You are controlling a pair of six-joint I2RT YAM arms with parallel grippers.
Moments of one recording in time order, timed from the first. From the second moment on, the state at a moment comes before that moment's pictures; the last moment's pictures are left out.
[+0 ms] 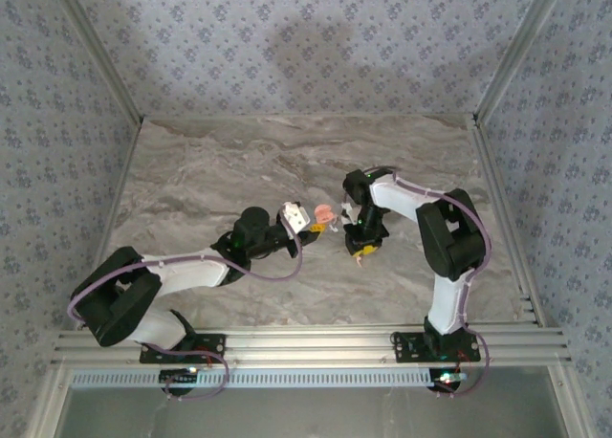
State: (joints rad) left arm -0.83 1.41 0.55 0.66 0.28 0.14; right arm 0.49 1.89 1.25 -1.08 -0.21 0.11
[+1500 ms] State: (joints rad) left arm -0.83 1.41 0.55 0.64 0.28 0.14; right arm 0.50 1.92 1.25 -1.10 -0.17 0.18
